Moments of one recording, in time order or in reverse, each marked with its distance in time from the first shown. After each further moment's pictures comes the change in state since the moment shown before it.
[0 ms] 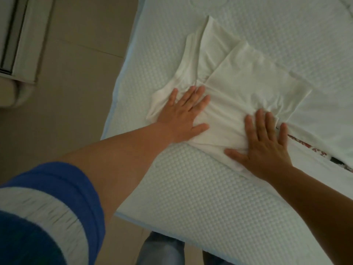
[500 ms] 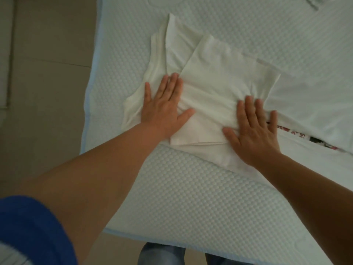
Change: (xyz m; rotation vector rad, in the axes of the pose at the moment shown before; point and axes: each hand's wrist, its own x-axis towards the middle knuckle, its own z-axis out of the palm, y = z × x) left_hand 0.025 0.018 -0.016 -0.058 0.086 -0.162; right_hand 0.003 0.017 0.005 0.186 0.129 0.146
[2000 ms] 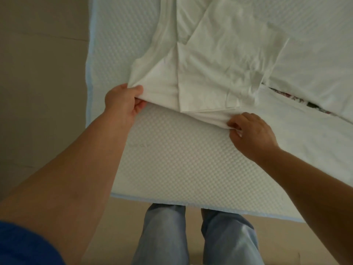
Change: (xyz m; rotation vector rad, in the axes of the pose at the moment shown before) left_hand -0.064 -0.053 -0.031 -1.705 0.029 -1.029; right_hand -0.073 -0.020 -0.009 0.237 0.029 -0.063
